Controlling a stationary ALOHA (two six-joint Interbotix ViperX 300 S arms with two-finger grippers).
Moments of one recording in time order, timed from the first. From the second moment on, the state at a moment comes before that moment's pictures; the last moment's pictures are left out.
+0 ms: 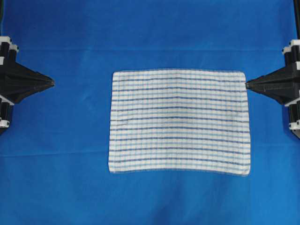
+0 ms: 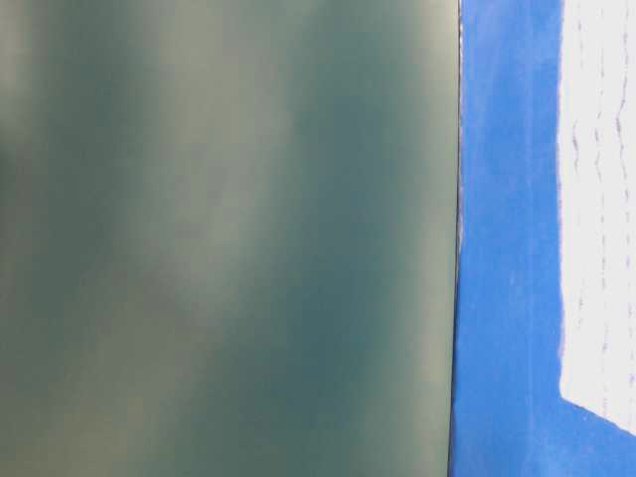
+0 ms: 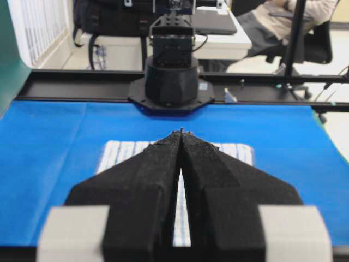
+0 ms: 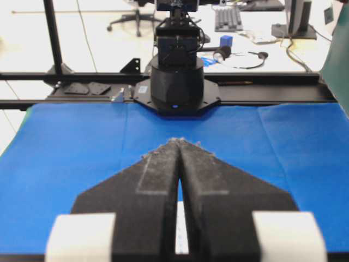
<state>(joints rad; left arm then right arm) 0.00 -0.97 1.18 0.00 -0.29 0.00 0.00 -0.97 1.18 0.00 -0.29 0.00</state>
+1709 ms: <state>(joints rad) 0.31 0.19 0.92 -0.03 -0.43 -0.06 -0.49 -0.27 1.22 0.02 0.04 0.09</state>
